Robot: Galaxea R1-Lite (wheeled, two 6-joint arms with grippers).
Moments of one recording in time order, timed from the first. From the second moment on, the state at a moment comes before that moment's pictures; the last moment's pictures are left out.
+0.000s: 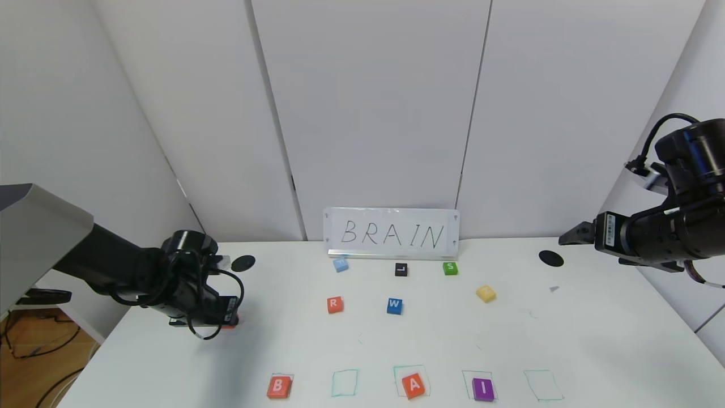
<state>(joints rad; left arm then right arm) 0.06 2.18 -1.14 0.09 -0.01 0.03 0.11 1.67 -1.23 0.36 -0.03 0.41</state>
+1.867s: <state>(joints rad) 0.00 2.02 -1.14 0.20 0.00 -0.07 0.11 1.68 -1.23 0.35 -0.03 0.41</state>
